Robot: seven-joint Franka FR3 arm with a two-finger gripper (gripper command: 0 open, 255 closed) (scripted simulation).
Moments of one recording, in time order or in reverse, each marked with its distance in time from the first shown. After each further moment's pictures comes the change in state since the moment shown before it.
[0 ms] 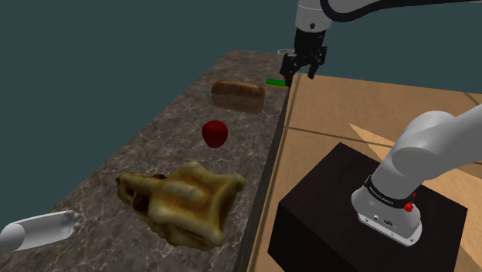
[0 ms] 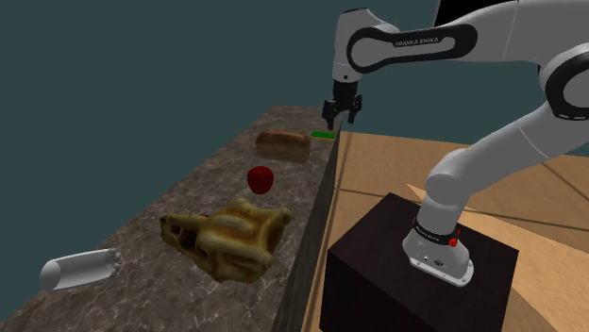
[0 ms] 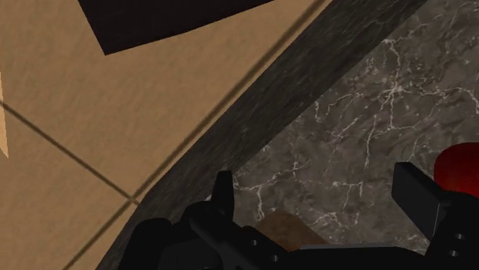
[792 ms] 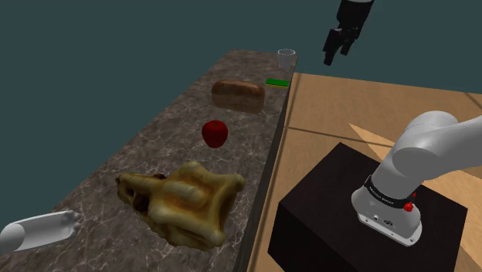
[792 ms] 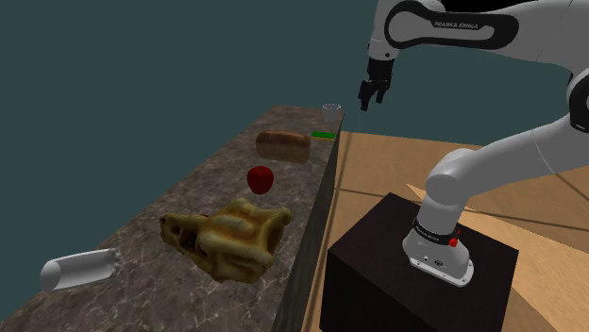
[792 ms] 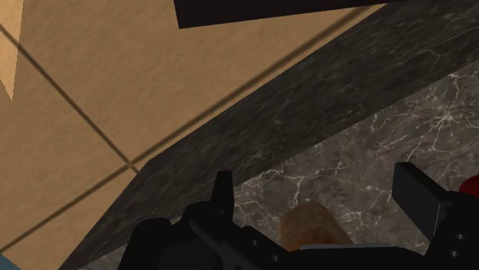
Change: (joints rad) arm 0.005 -0.181 -0.211 0.016 -0.139 -0.158 -0.370
